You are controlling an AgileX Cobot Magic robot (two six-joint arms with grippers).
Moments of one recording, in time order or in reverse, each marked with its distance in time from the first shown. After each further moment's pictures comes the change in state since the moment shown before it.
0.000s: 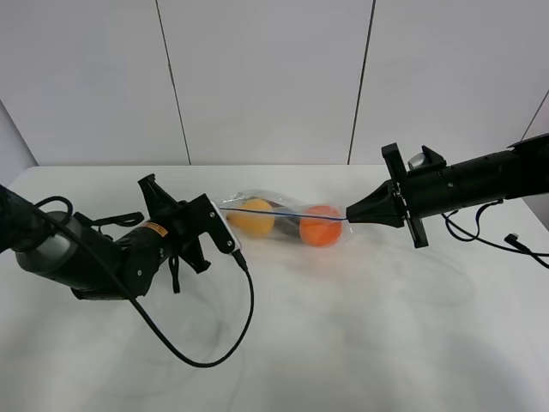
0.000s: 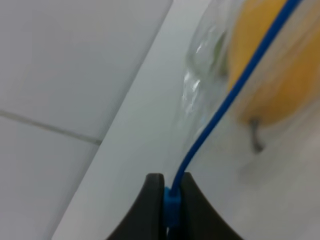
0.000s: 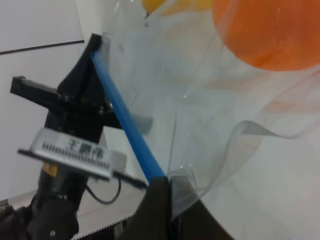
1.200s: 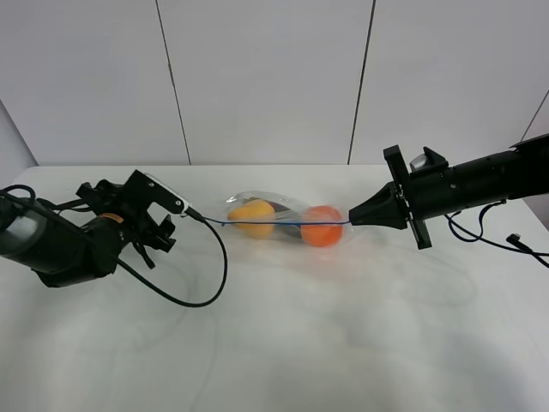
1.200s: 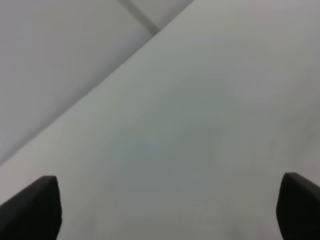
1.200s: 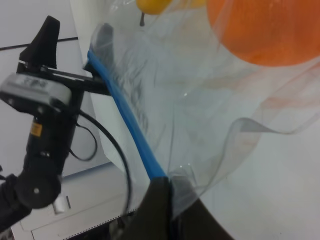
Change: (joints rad) left arm 0.210 0.000 0.005 -0.040 0.032 -0.346; right arm -0.003 0.000 -0.001 -0.022 0.005 0.002
